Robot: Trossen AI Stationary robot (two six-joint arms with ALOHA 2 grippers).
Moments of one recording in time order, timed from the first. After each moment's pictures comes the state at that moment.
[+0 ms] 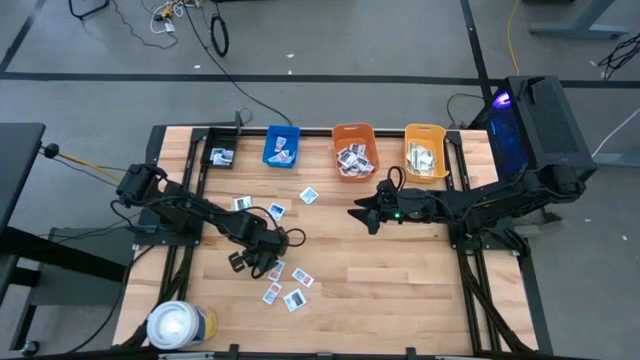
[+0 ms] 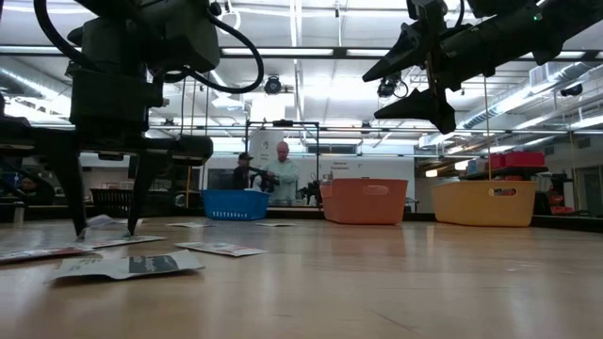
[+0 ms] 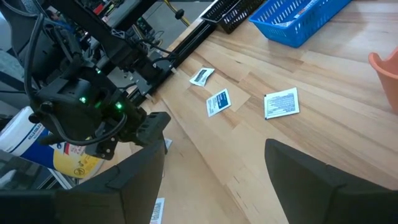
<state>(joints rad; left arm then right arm) -0.28 1.66 0.81 -0.55 0.08 0.75 0.09 1.22 0.55 0.31 0.27 0.78</state>
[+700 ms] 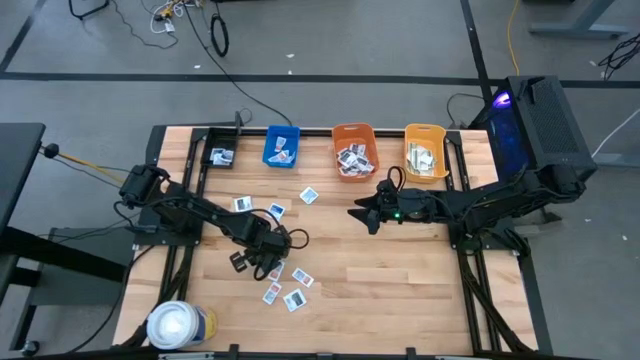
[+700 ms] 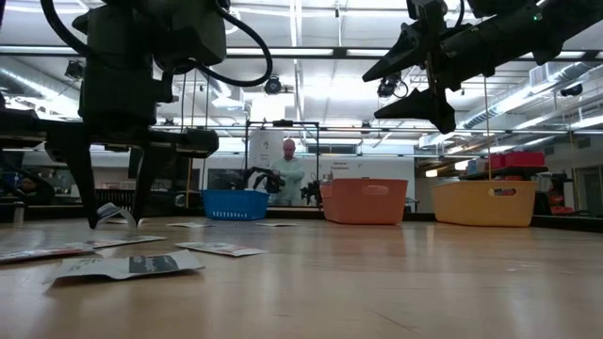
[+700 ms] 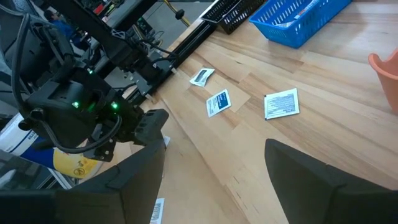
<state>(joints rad) -0.28 1.66 0.90 -0.63 0.02 0.72 0.09 1.22 0.55 0.31 0.27 0.78</state>
